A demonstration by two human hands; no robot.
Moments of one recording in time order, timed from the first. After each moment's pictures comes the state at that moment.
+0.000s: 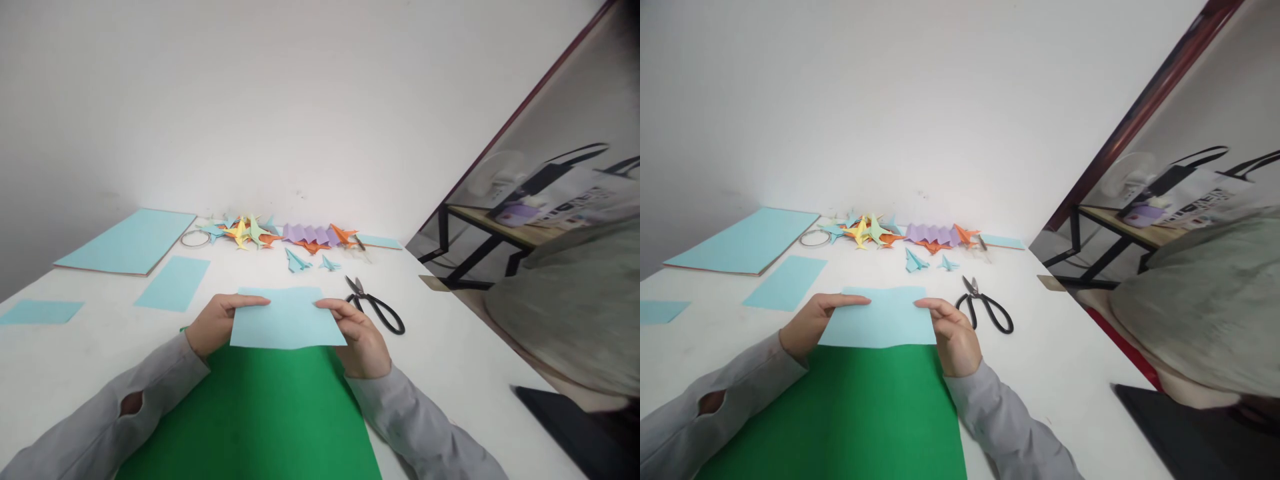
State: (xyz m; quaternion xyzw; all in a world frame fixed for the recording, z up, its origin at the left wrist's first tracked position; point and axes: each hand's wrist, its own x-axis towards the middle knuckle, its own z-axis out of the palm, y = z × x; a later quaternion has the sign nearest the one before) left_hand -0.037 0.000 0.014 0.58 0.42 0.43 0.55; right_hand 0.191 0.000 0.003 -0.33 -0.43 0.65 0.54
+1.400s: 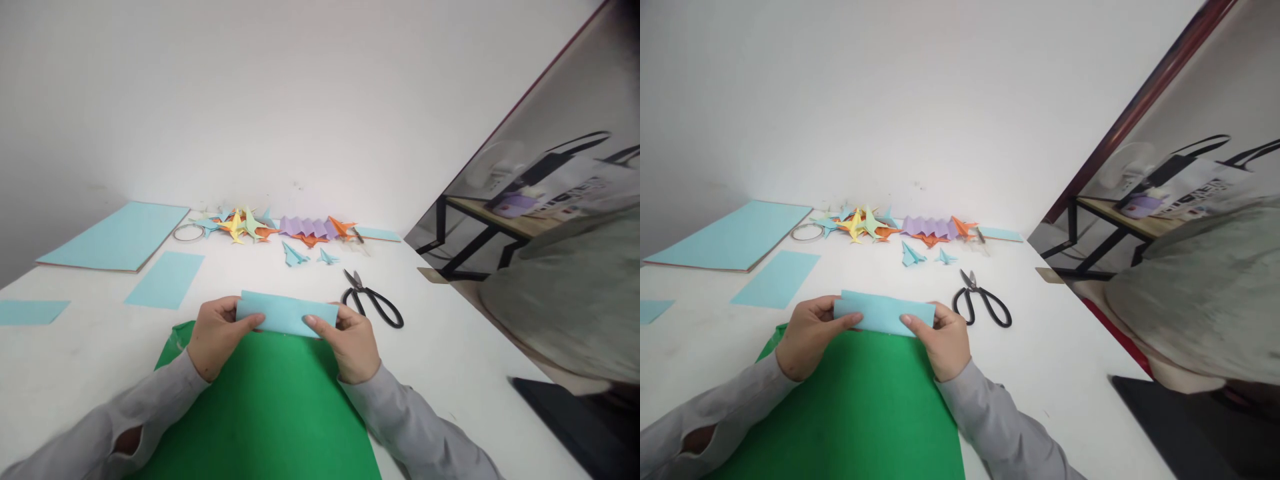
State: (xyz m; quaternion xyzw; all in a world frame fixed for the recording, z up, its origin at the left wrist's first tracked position) left_hand -0.009 -0.017 0.006 0.47 0.51 0.53 0.49; right_hand 0.180 -0.006 -0.002 -0.48 -0.50 0.48 0.54
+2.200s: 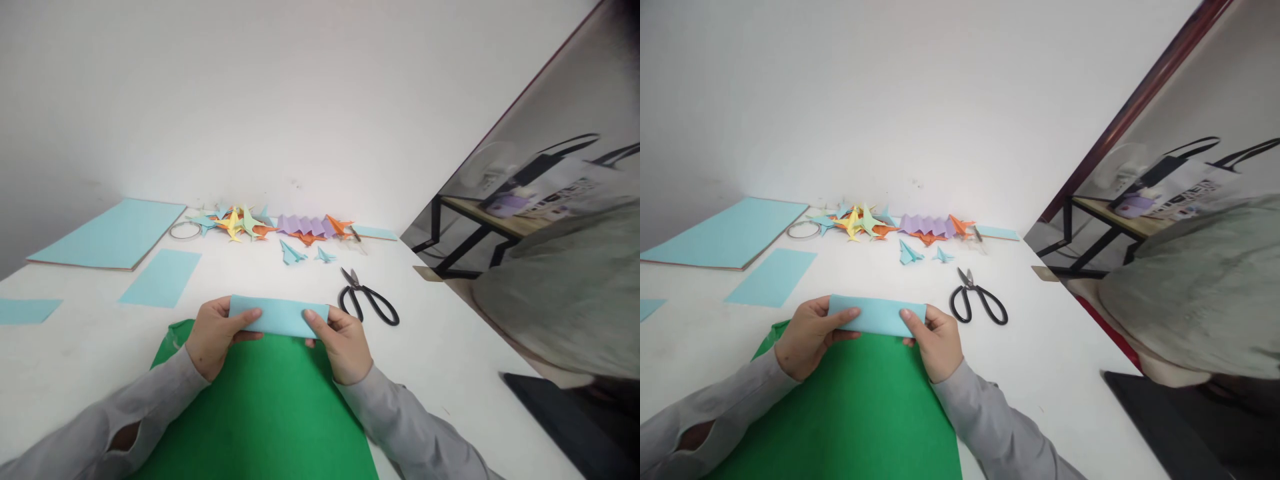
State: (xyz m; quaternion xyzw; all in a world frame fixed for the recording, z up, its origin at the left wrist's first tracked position) left_hand -0.005 -0.019 0.011 0.33 0.51 0.50 0.62; right_hand 0.178 -0.010 -0.008 -0.45 -0.52 0.51 0.51
